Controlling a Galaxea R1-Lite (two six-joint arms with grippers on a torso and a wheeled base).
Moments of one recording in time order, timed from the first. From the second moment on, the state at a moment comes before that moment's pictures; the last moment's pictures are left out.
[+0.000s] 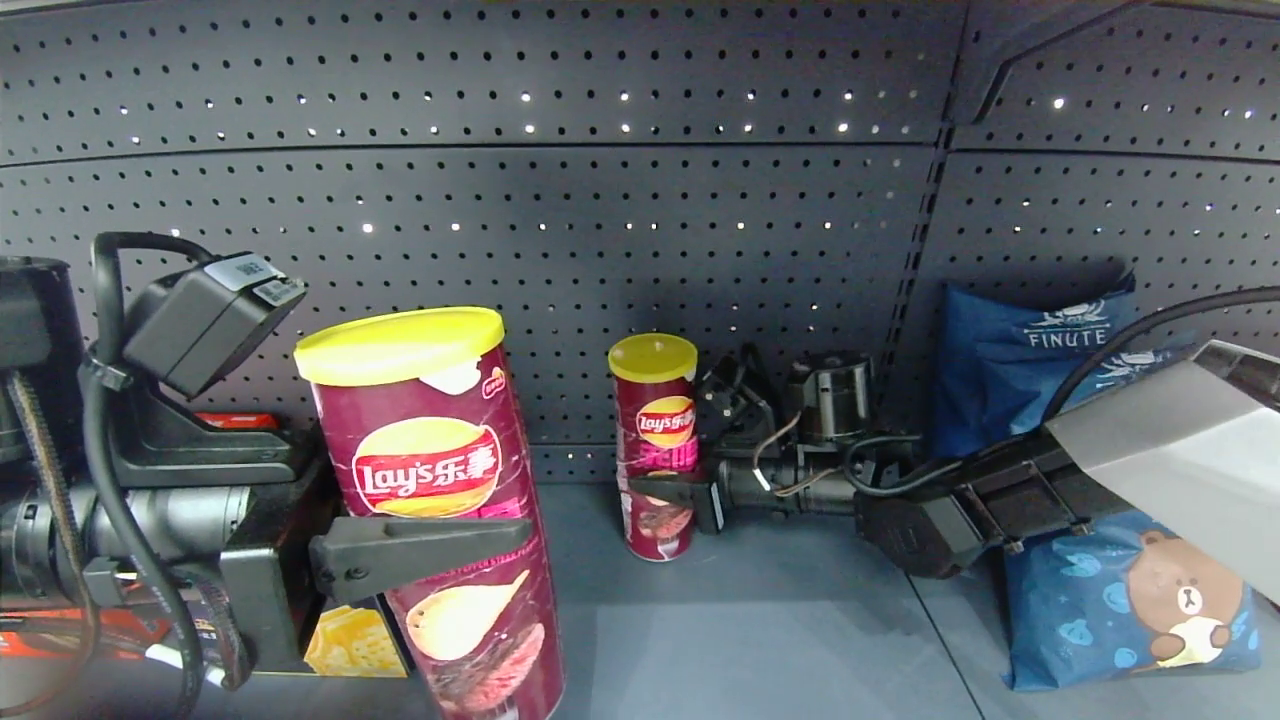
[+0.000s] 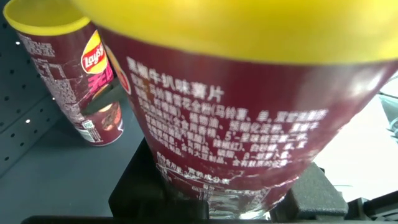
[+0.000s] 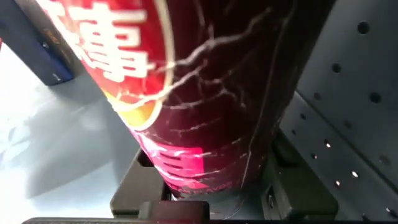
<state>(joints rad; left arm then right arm) -0.34 1.33 -0.71 -0.36 -0.92 0.02 0.61 2.15 -1.20 -0.68 0.54 -0.09</state>
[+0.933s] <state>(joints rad) -0.34 1.31 -0.68 -0.35 -0.92 0.02 0.79 1.87 -0.74 -0.91 0.34 0.01</state>
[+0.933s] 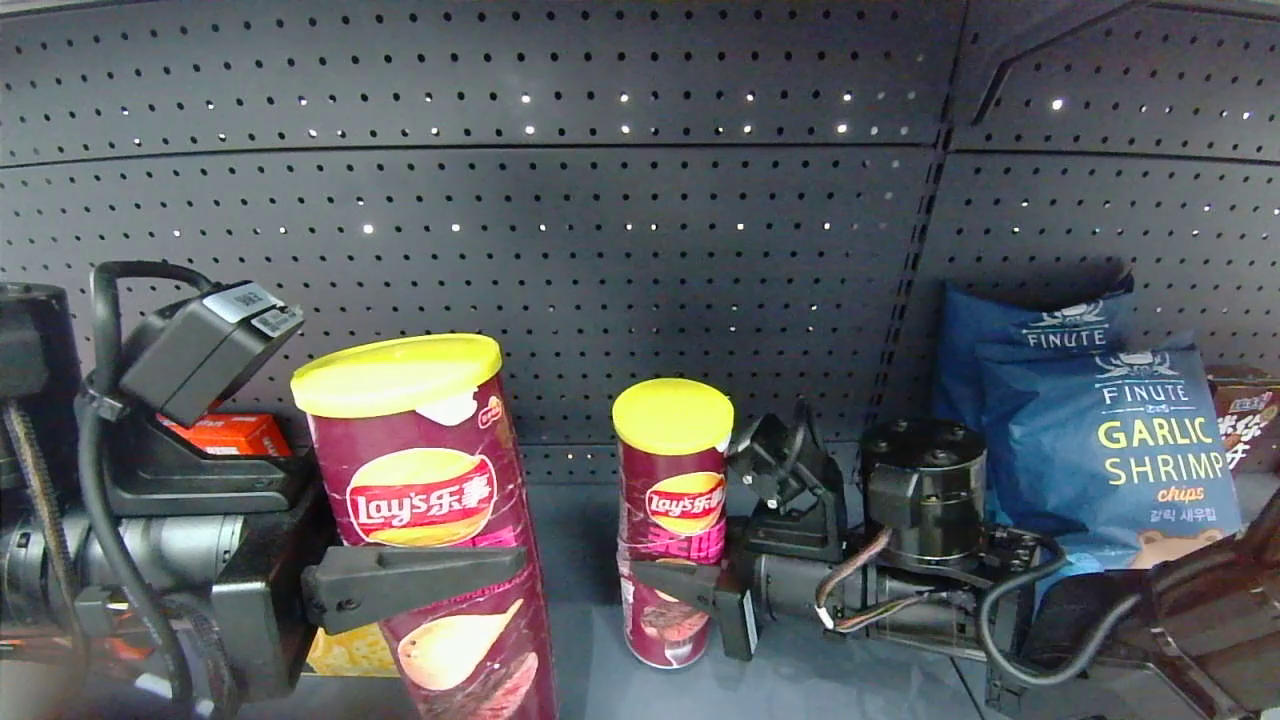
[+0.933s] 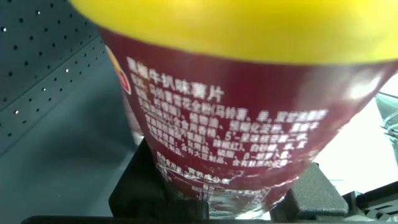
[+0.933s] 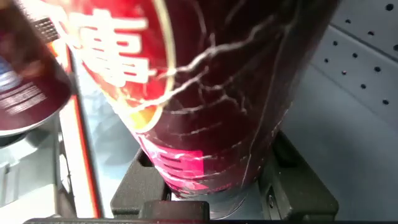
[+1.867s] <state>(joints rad) -0.34 1.31 -0.67 -0.35 -0.92 0.02 0.82 1.70 -0.51 -0.93 0.32 0.01</state>
